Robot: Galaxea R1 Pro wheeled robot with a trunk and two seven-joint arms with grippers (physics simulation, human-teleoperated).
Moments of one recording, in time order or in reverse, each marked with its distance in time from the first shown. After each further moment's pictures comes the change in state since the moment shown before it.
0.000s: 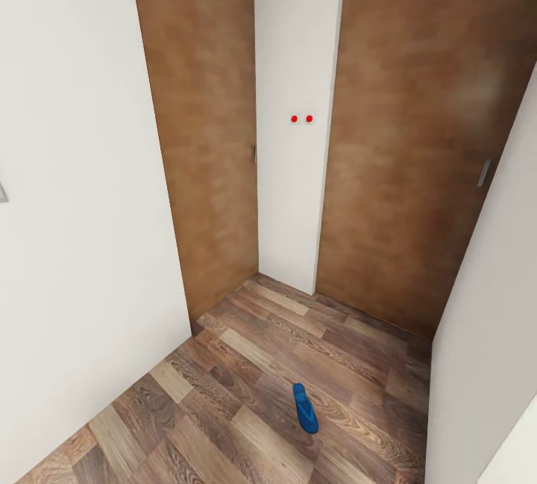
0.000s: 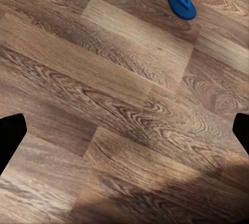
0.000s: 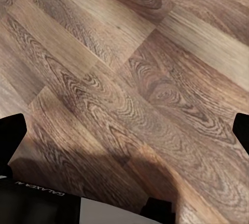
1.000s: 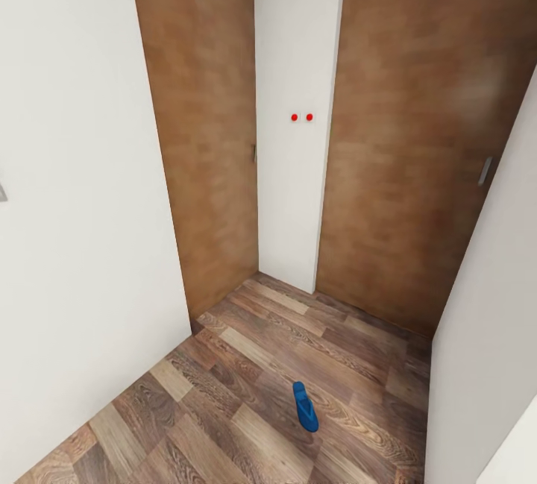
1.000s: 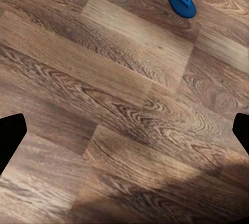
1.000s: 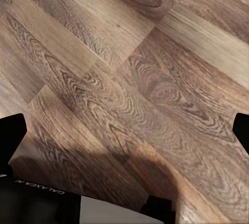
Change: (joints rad) left arm 0.000 0.000 0.000 0.000 0.000 0.000 0.000; right arm 0.000 0.000 0.000 0.000 0.000 0.000 0.000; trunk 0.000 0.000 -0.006
